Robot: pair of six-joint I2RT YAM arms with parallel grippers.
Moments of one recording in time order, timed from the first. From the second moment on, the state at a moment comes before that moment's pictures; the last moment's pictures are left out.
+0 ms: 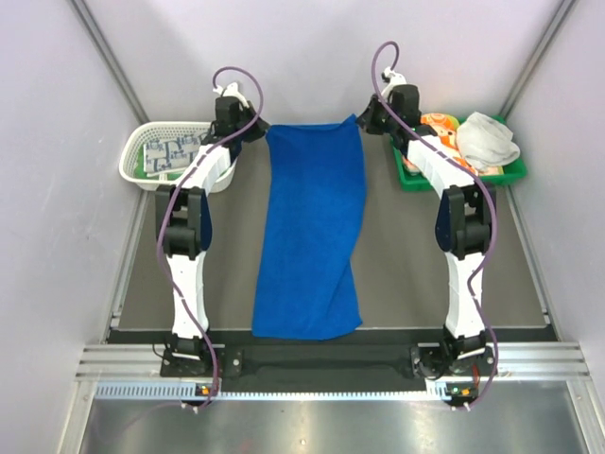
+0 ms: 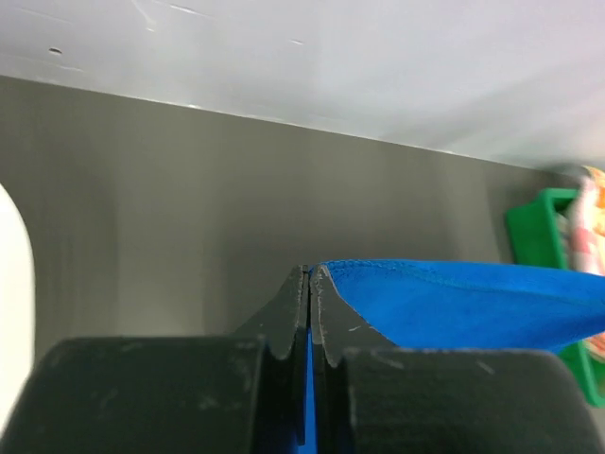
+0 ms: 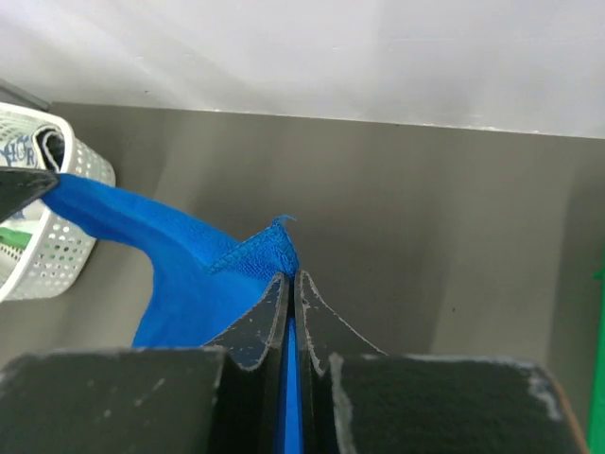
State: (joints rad) left arm -0.14 2.22 1.91 -0.02 0.21 -0.53; right arm 0.24 2.20 1.97 -0.11 -0.27 0.34
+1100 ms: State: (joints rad) left arm -0.19 2.19 2.02 0.05 -0.21 -0.34; right arm 0.21 2.23 2.03 0.18 -0.32 0.52
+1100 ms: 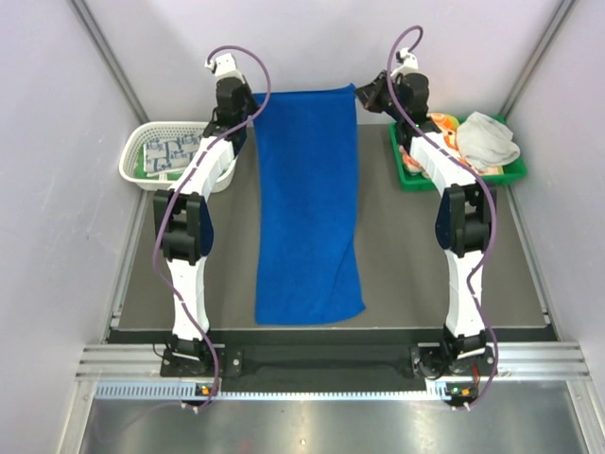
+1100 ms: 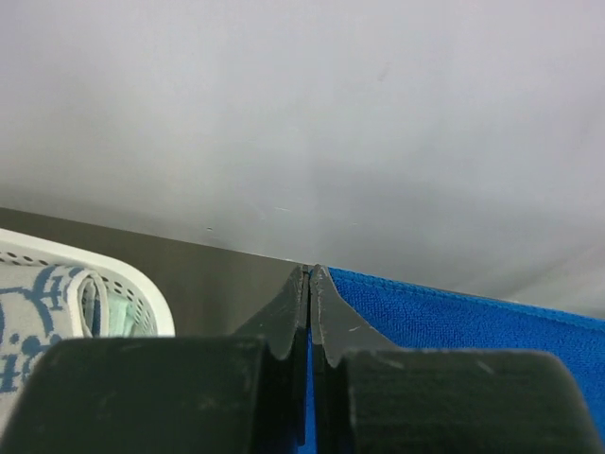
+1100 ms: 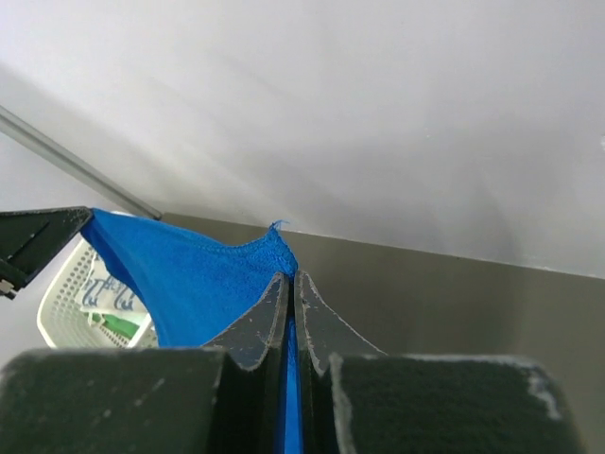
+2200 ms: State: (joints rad) left arm -0.19 2.26 2.18 -0.01 -0.29 -0.29; right arm 0.20 2.43 2.30 0.22 -0.36 0.62
